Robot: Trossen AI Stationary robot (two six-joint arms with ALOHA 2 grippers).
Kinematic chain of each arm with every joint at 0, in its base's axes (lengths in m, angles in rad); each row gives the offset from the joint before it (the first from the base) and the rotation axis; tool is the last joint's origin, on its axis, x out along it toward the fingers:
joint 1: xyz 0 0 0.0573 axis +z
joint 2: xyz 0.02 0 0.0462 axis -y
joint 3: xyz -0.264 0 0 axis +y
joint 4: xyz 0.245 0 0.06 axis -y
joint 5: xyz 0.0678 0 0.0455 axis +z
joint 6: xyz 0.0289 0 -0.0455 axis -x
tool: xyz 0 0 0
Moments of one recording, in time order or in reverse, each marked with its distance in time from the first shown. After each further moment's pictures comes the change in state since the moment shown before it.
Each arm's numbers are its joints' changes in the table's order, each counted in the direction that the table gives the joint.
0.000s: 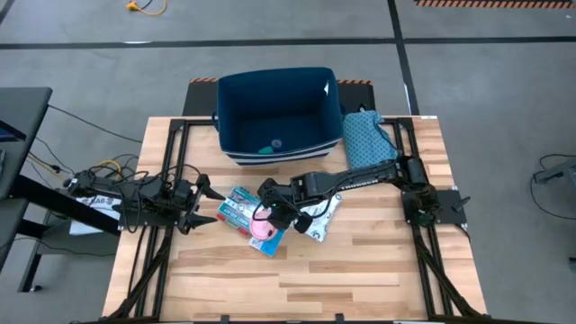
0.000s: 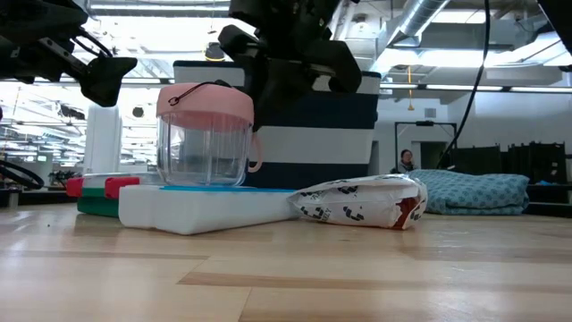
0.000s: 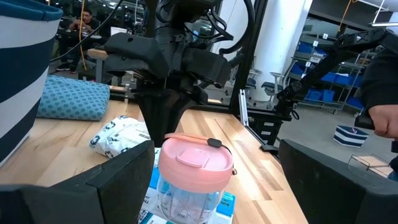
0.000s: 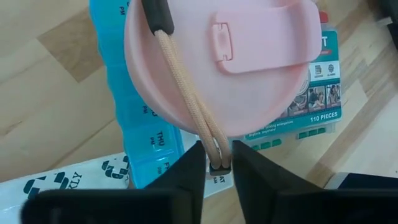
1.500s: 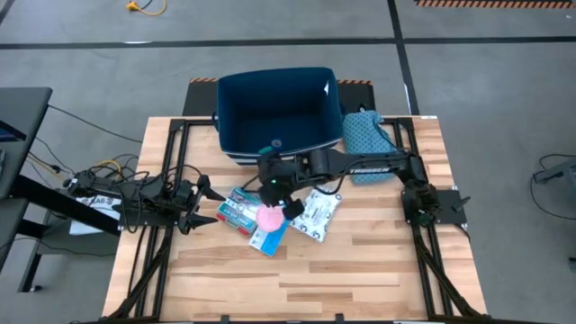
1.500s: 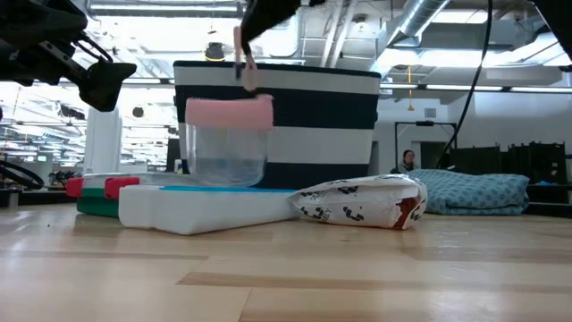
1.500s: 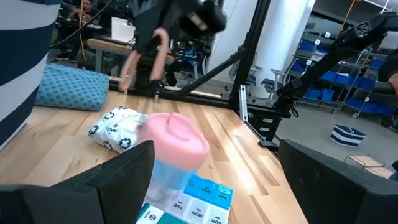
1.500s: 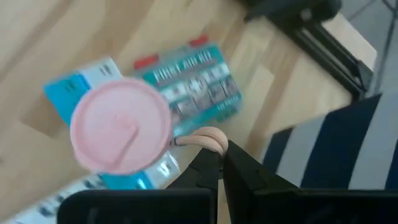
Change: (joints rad) left arm 0.000 0.000 0.000 -0.026 0.000 0.034; right arm -0.040 0.001 -0.391 -0.258 -0.060 -0.271
